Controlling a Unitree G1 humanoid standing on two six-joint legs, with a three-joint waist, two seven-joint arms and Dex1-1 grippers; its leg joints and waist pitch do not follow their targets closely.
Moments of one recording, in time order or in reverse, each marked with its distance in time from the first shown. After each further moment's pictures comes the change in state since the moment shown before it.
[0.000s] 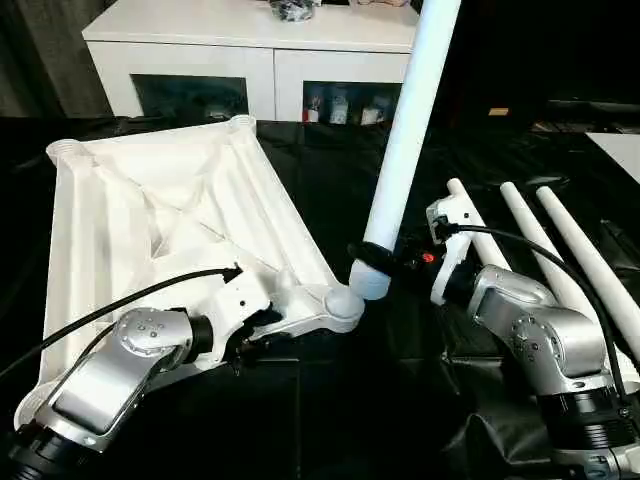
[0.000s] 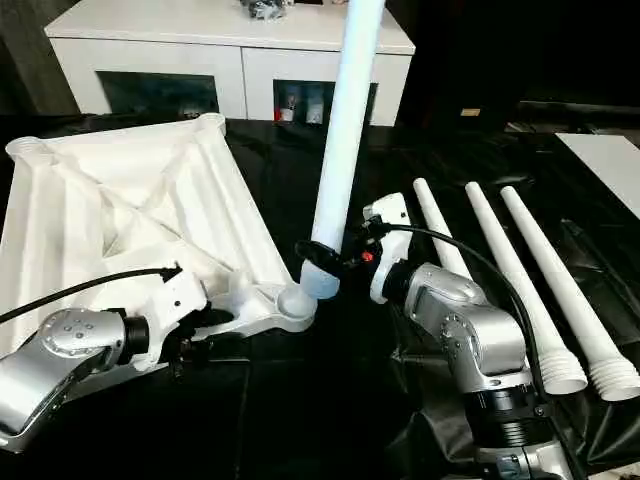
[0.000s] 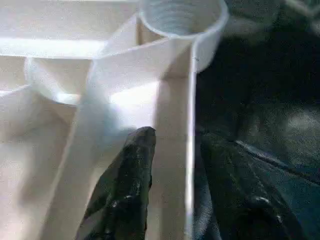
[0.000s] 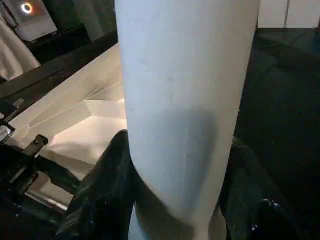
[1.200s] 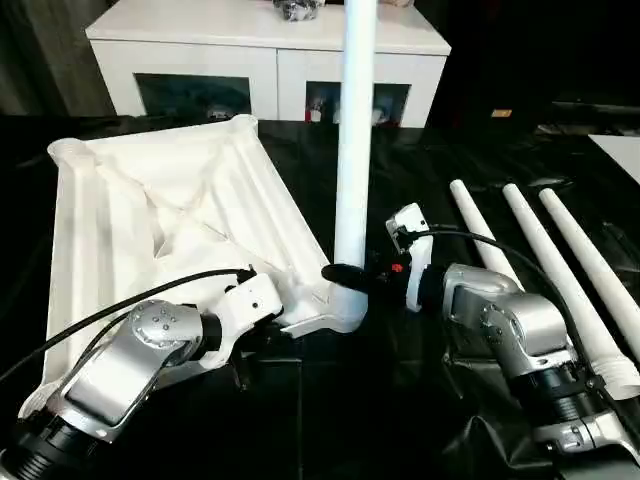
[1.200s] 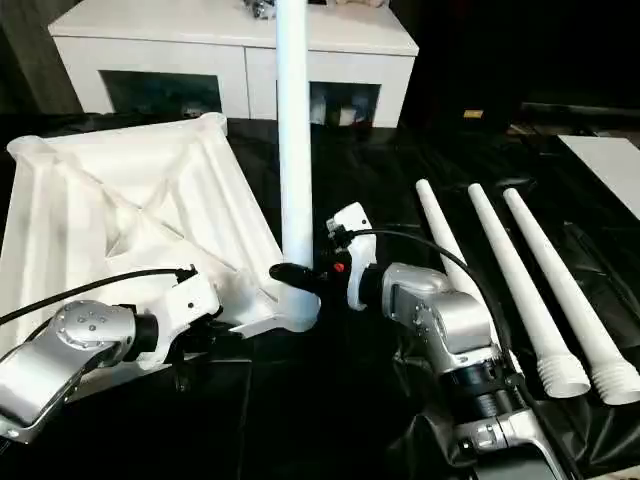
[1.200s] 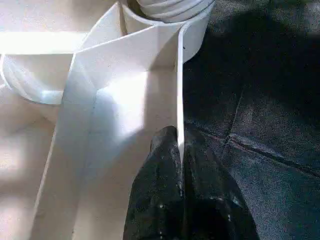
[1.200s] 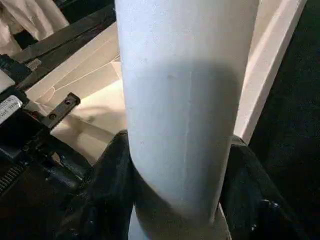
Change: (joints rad) left arm -0.045 -0.017 -0.034 -0.005 0.052 0.066 -0.041; right arm -0.101 0.023 0.116 0.204 -0.059 -0.009 0.126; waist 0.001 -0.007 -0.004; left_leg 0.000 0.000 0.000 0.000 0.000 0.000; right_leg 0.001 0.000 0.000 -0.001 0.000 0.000
